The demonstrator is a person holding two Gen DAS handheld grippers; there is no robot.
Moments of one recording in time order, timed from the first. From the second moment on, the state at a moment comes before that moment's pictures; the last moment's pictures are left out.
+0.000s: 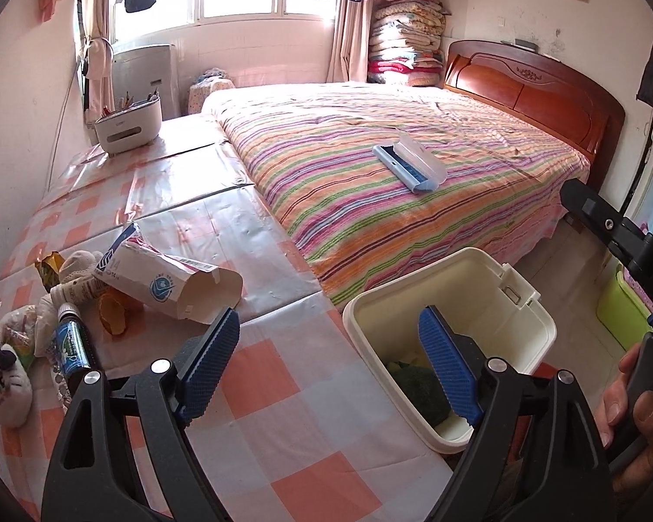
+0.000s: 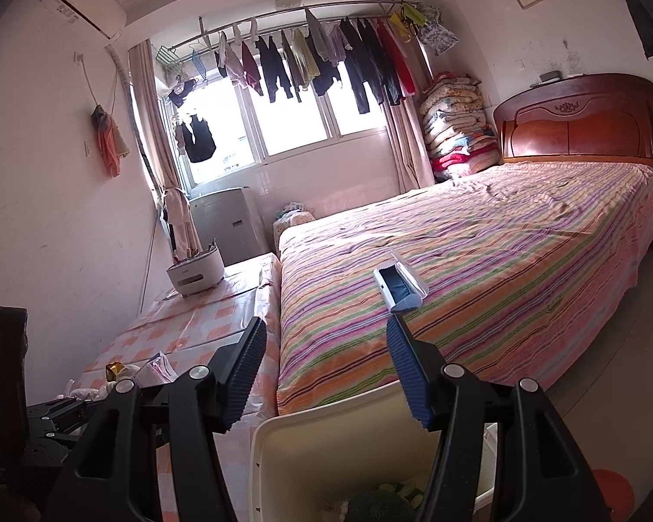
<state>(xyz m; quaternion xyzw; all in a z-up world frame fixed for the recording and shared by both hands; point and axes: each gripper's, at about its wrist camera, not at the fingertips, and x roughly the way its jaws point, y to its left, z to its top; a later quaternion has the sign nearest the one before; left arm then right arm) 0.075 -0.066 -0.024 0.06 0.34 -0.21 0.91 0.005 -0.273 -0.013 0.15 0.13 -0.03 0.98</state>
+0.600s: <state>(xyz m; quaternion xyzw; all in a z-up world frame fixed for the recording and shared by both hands) 0.098 0.095 0.001 -0.01 0.32 -0.05 0.94 0.054 -0.174 -0.024 0.10 0.19 0.09 0.97</state>
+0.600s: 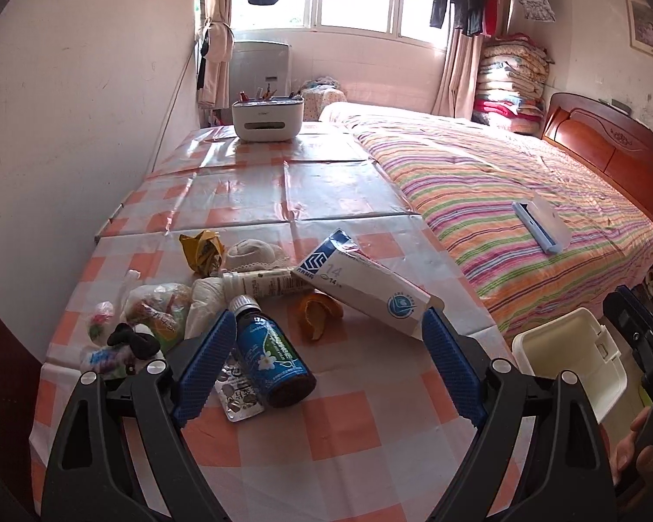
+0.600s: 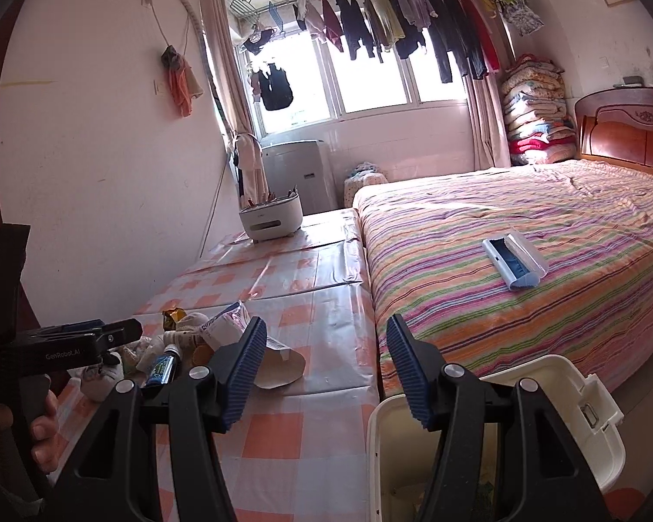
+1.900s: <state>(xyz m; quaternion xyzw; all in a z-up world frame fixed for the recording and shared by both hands) 0.133 0.270 -0.068 -0.07 0.45 0.10 0.88 0.205 0.059 -0.111 -0.03 0.46 0.32 0.83</state>
